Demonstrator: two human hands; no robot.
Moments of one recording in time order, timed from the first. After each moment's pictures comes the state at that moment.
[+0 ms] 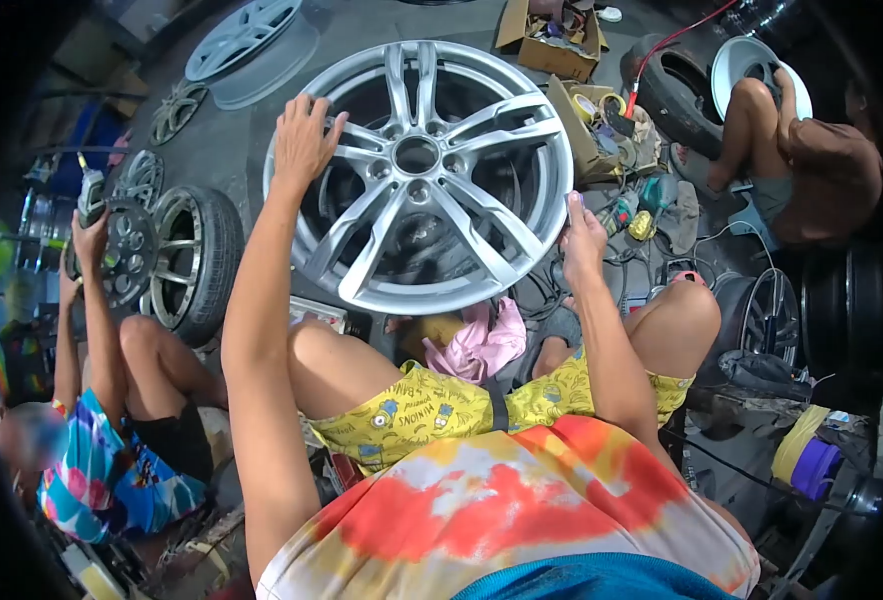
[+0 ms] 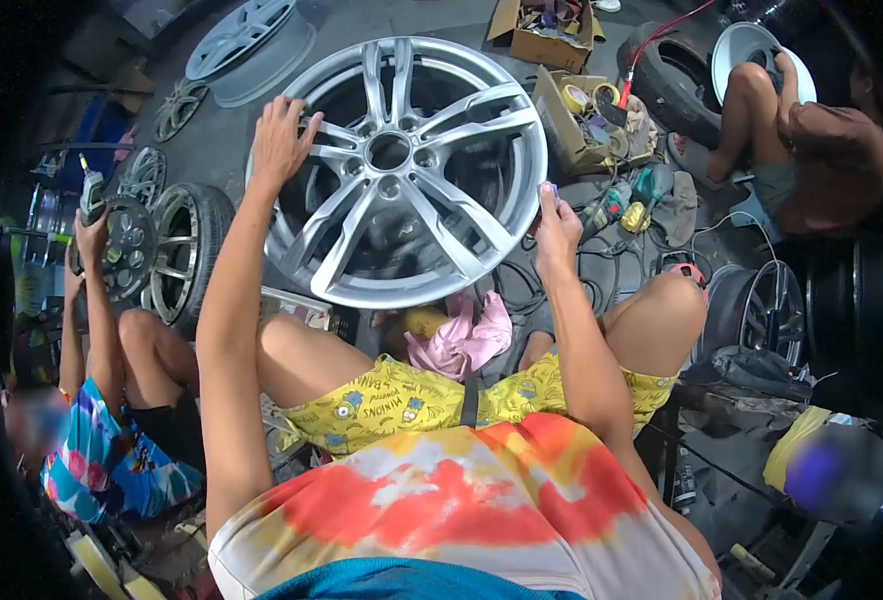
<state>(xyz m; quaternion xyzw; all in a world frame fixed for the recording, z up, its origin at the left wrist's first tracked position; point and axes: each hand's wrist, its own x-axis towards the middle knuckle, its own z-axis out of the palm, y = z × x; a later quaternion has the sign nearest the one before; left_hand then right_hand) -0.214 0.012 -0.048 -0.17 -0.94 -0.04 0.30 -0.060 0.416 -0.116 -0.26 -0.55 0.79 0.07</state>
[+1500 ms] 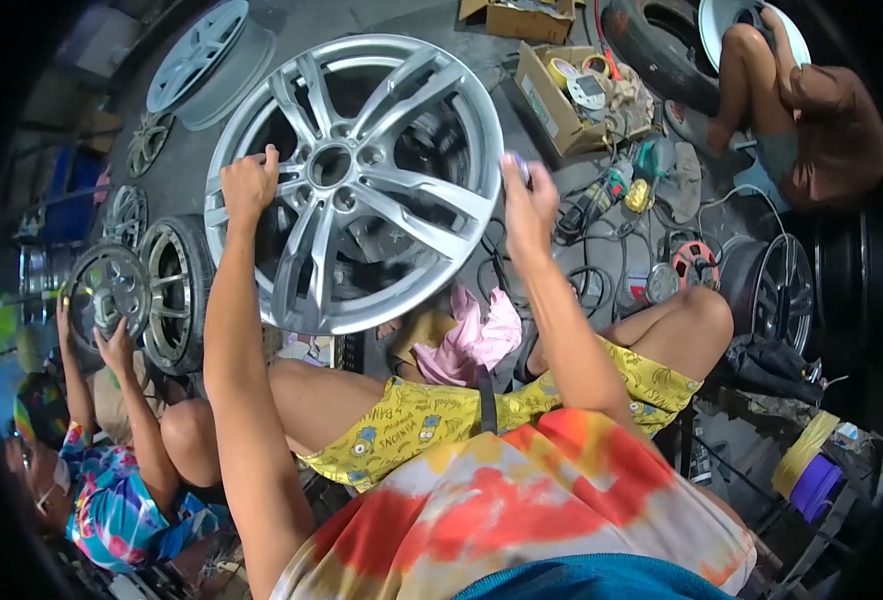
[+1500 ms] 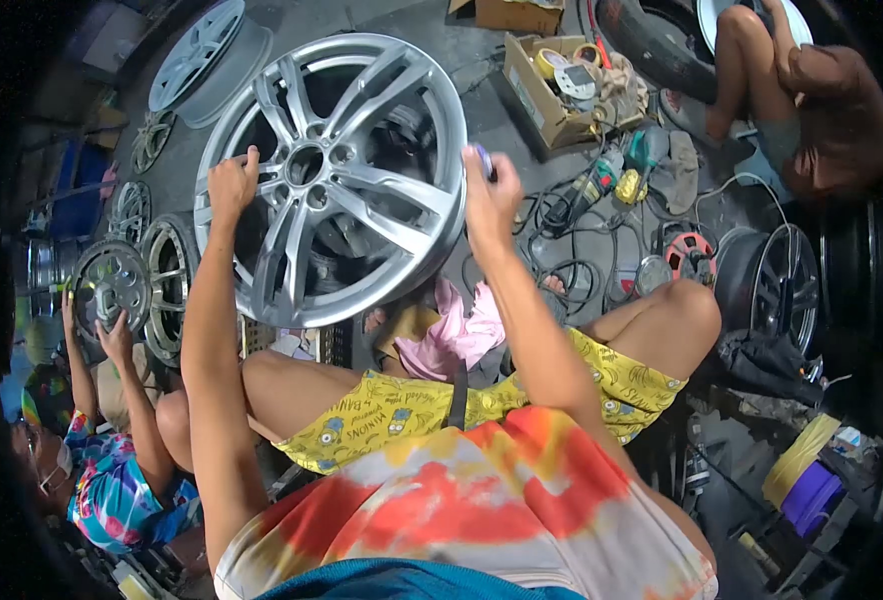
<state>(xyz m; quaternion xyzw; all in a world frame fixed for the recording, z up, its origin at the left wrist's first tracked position) -0.241 -0.007 -0.088 -0.01 -0.99 0.01 0.12 -0.103 0.379 -0.115 -0.23 -0.63 0.72 0.18</state>
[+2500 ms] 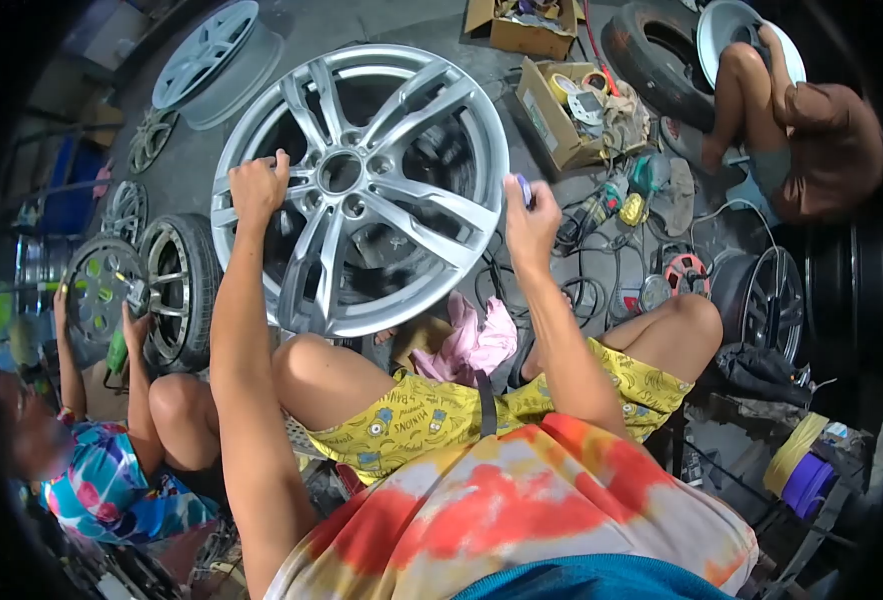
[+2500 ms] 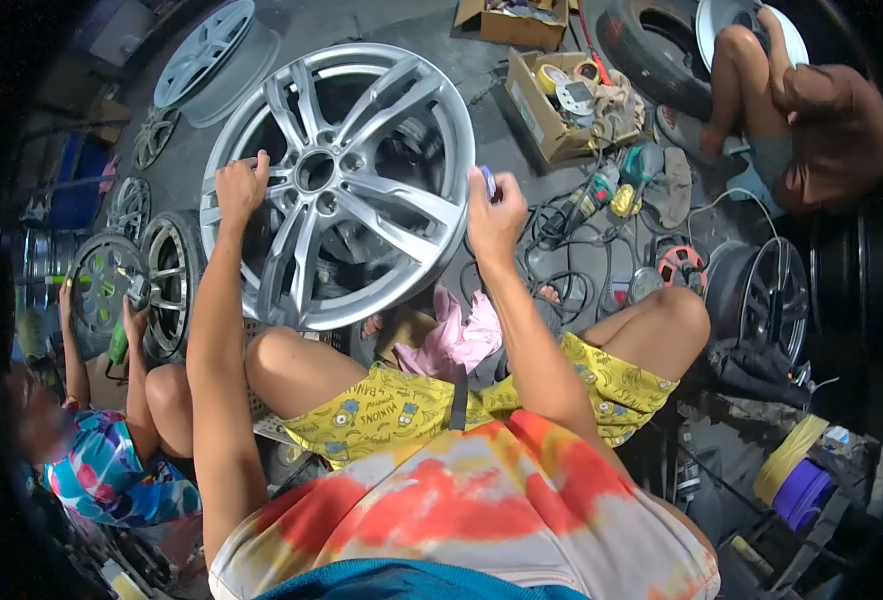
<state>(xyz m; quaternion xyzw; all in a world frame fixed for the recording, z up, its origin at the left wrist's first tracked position) -0.233 0.000 -0.080 -0.01 -0.99 0.02 0.12 -0.109 0.385 -0.119 -0.19 -0.74 0.59 0.25</state>
